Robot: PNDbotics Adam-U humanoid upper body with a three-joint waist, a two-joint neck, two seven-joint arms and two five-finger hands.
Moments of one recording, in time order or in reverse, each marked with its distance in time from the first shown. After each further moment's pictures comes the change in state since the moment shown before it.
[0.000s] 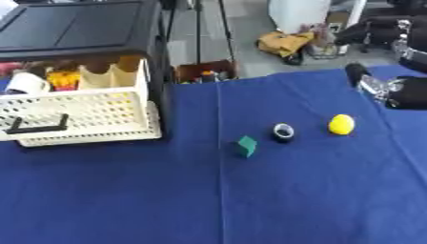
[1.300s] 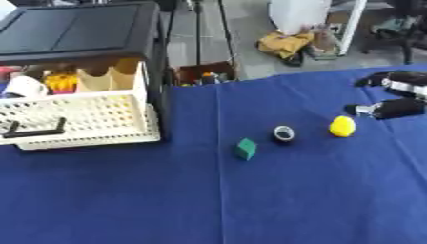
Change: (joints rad) left arm 0.038 -0.045 0.000 0.000 0.057 0.016 0.040; right arm -0.143 0.071 0.006 0.613 0.077 0.102 0.157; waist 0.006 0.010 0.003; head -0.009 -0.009
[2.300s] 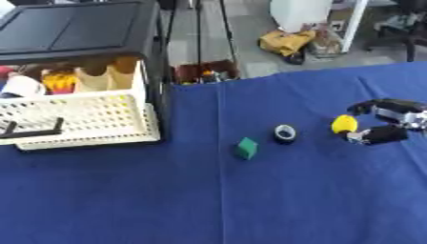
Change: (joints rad) left arm 0.000 -0.018 -0.002 0.000 0.008 0.008 -0.024; right arm 0.024 0.047 0.030 0.074 0.084 -0.005 -0.077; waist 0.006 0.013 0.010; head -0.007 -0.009
